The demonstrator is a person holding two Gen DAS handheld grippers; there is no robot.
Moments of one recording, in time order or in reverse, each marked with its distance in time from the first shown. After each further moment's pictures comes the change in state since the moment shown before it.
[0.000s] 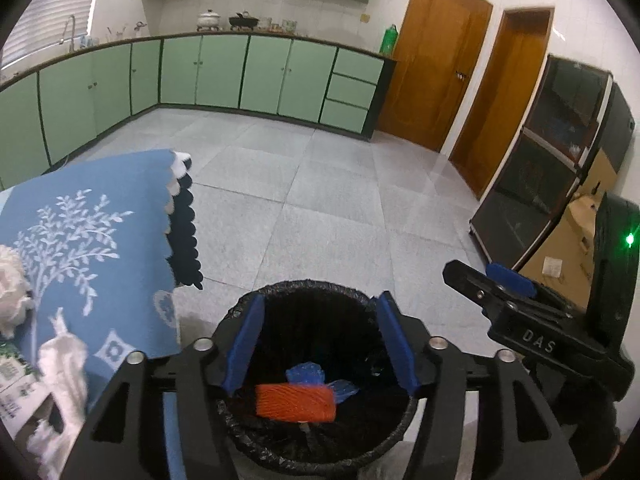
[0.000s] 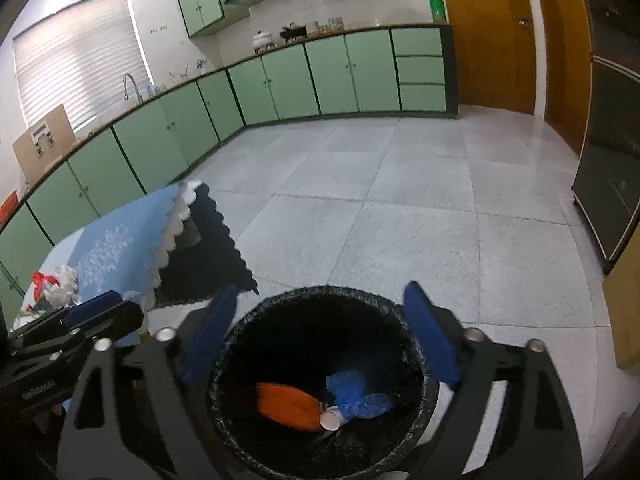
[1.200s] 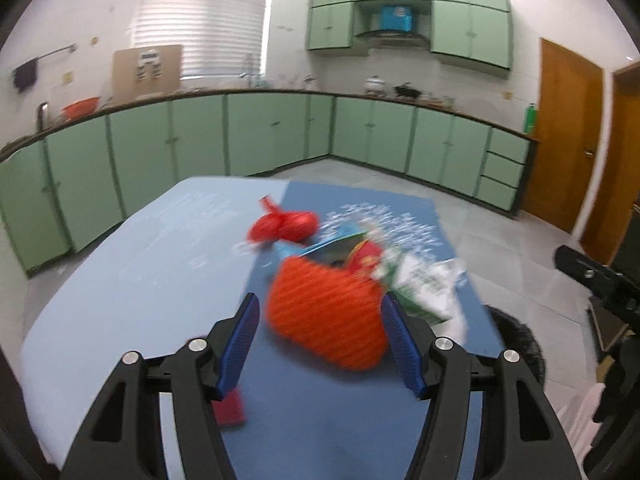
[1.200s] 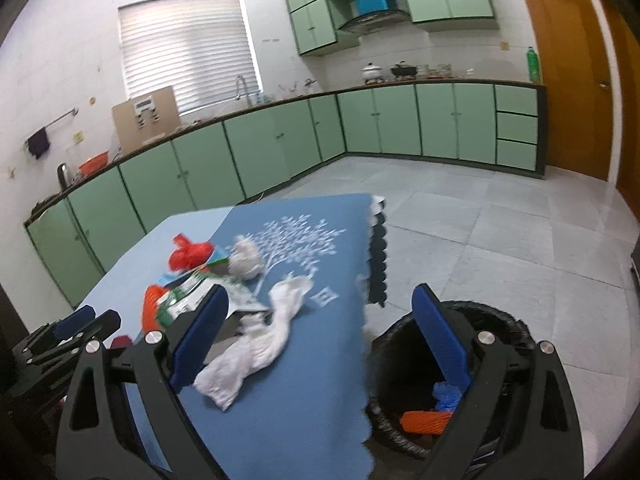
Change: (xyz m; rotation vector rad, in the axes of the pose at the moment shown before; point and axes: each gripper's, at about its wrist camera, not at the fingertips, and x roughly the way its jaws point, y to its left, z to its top) left arm -0.231 0.145 -0.123 -0.213 -0.244 0.558; right arm -0.097 0.202 -0.054 -0.225 -0.085 0.283
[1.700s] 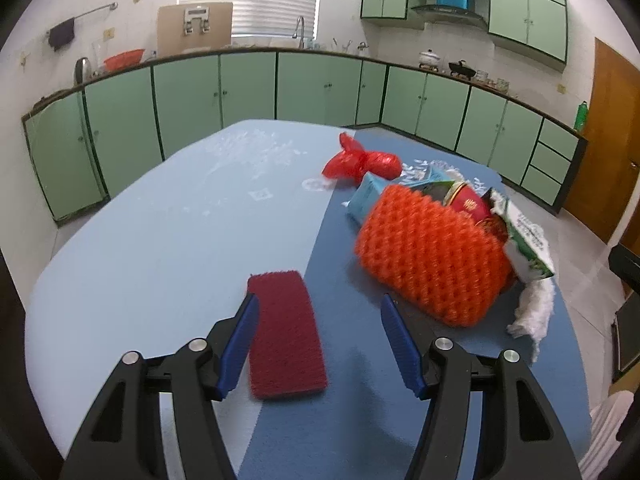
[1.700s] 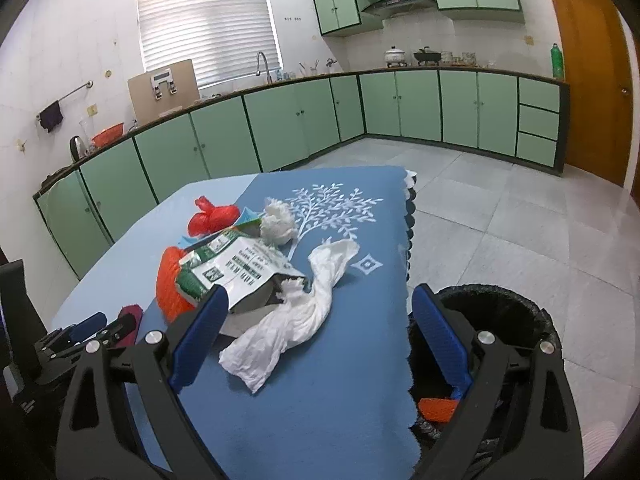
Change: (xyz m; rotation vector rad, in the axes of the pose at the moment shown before) left arm 0.028 0.047 -0.033 -0.102 0.125 0.128; right arm 0.019 0.026 -0.022 -0.050 0.062 0.037
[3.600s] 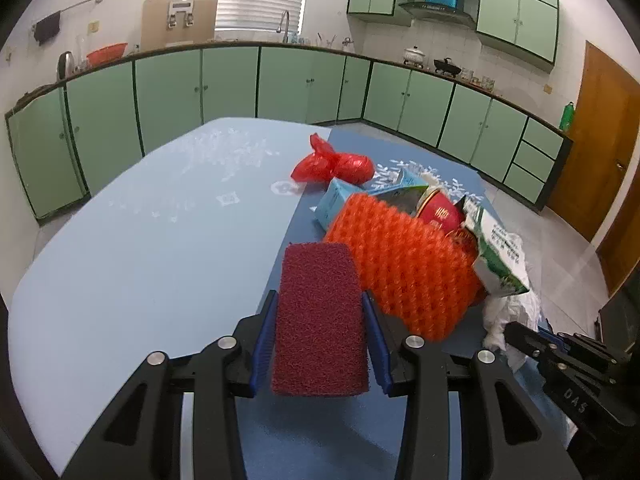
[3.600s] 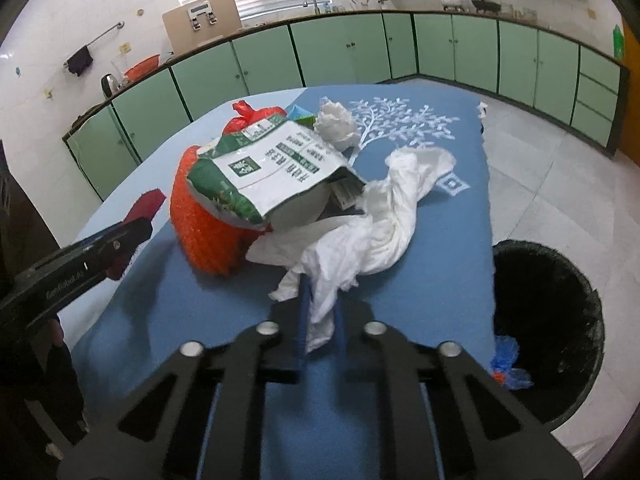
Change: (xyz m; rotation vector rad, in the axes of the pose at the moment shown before) left arm -0.001 -0.017 0.015 0.005 0.012 -0.078; right arm 0.047 0.020 -0.031 -0.088 0.237 0.161
